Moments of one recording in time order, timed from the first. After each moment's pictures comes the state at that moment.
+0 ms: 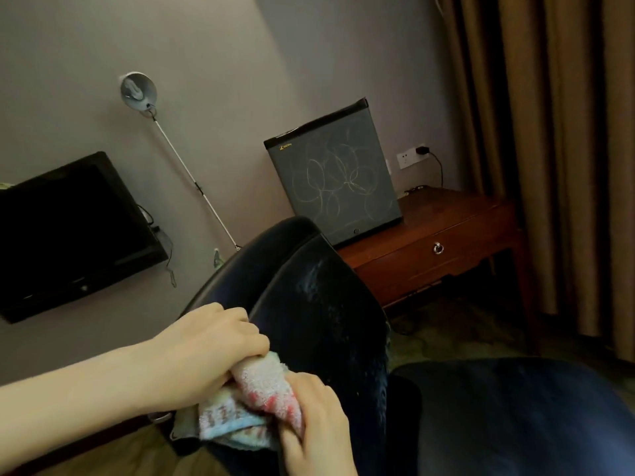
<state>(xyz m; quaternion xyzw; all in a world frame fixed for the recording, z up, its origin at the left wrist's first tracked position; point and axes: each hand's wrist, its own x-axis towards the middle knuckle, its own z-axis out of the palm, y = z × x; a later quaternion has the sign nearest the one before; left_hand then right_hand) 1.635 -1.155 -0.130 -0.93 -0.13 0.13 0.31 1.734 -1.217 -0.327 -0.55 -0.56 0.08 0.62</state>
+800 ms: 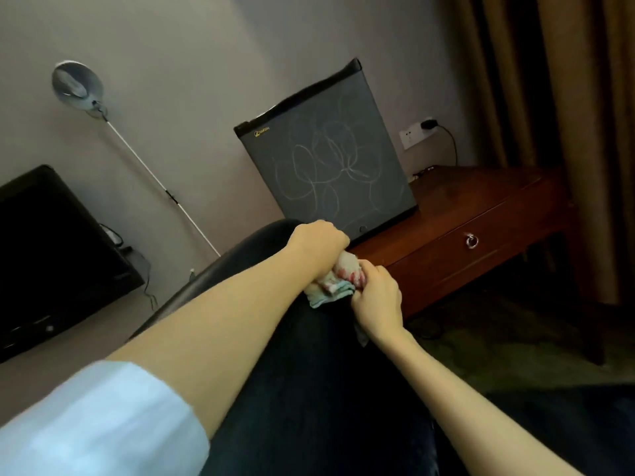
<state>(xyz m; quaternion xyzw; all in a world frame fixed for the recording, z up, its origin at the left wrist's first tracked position) 1.893 -0.936 -0.167 -0.87 -0.25 0.11 0.41 1.942 -0.962 -0.314 -0.70 -0.39 0.01 0.59</state>
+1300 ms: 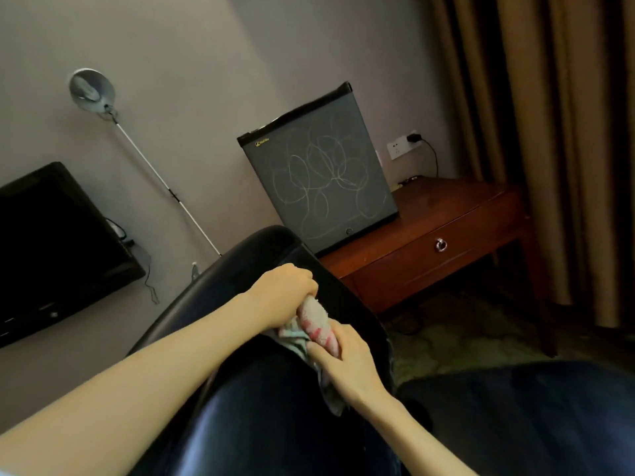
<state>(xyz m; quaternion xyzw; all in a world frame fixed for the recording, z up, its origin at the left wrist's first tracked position) 1.804 -1.009 -0.172 -0.93 -0.20 0.09 0.30 1.861 -1.085 -0.332 -0.58 -0.50 0.17 0.62</state>
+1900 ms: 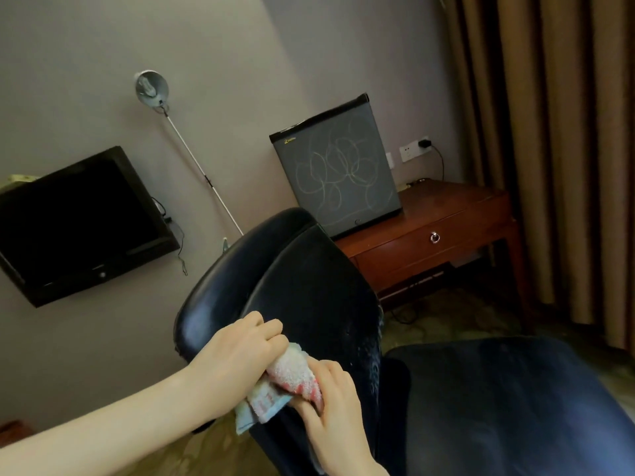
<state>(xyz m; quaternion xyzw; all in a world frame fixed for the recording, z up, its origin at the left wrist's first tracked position) 1.636 -1.203 -0.195 -0.93 -0.19 0.04 0.31 1.740 -1.250 -0.361 -0.56 -0.53 0.11 0.63</state>
